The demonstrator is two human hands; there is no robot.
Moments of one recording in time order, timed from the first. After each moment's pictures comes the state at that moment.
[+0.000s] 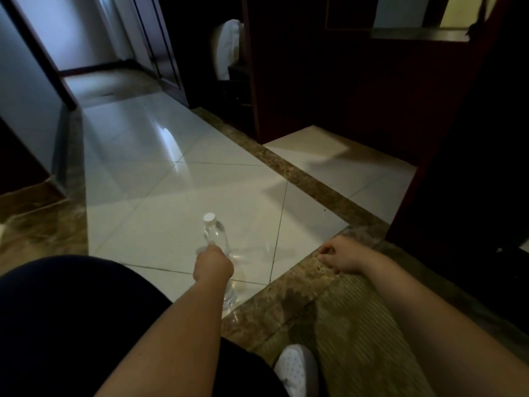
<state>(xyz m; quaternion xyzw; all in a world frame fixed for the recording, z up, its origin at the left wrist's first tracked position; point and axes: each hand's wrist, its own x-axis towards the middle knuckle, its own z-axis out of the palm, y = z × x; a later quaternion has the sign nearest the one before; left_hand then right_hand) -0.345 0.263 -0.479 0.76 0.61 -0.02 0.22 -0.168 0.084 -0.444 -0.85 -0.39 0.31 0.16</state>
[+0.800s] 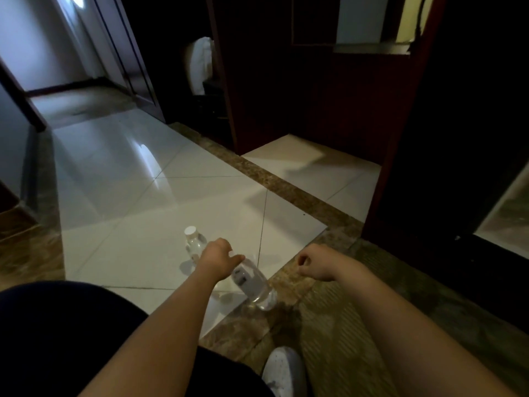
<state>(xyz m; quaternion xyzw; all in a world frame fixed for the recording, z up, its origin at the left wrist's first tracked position) -0.319 0.248 -0.448 0.88 0.43 0.01 0.22 -0.186 0.073 -0.437 -0.86 -0.40 0.29 0.14</state>
